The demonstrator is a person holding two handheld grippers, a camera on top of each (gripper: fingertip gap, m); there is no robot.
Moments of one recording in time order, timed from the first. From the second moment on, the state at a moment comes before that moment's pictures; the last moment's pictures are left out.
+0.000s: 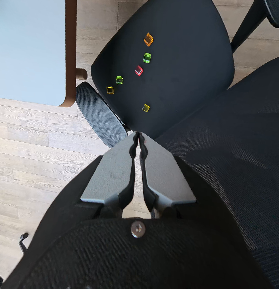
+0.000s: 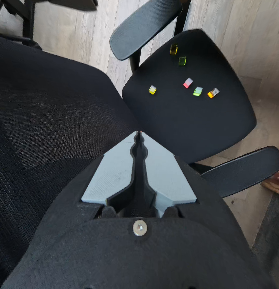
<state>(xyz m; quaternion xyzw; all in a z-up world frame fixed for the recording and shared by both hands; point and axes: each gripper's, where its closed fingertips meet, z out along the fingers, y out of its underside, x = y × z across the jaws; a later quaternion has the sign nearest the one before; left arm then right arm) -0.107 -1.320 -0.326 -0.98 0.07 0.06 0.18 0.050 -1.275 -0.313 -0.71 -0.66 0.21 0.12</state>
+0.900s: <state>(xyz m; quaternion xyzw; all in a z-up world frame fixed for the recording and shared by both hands) -0.133 -1.342 -0.347 -0.99 0.04 0.08 0.12 -0.026 -1.298 -0.298 -0.53 -0.76 0.32 0.21</state>
